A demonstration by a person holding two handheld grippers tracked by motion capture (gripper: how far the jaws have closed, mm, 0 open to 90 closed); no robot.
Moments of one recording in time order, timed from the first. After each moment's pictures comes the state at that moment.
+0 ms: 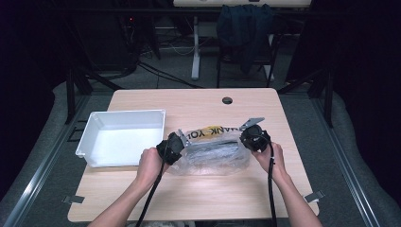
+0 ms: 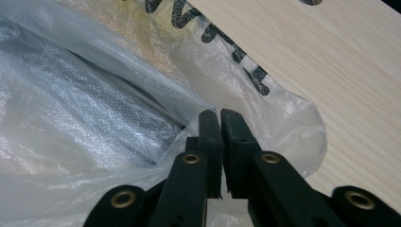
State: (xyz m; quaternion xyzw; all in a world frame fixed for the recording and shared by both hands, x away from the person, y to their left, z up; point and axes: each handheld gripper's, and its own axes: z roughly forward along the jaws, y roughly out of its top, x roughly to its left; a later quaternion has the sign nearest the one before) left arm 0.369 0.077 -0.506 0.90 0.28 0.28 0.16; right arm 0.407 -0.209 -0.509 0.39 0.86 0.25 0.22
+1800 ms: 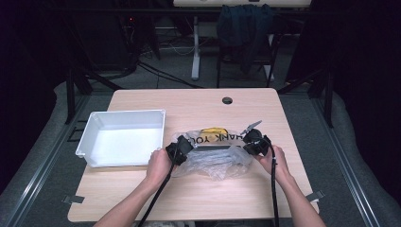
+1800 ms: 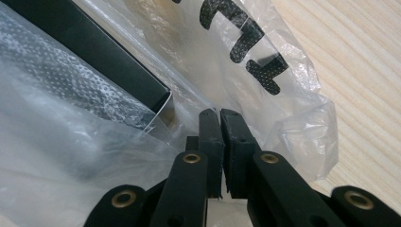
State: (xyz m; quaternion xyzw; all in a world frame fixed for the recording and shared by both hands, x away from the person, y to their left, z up) left arm 0.385 0.059 -0.543 0.92 0.29 0.25 0.13; right arm 0.415 -0.220 -0.542 0.41 0.88 0.20 0.15
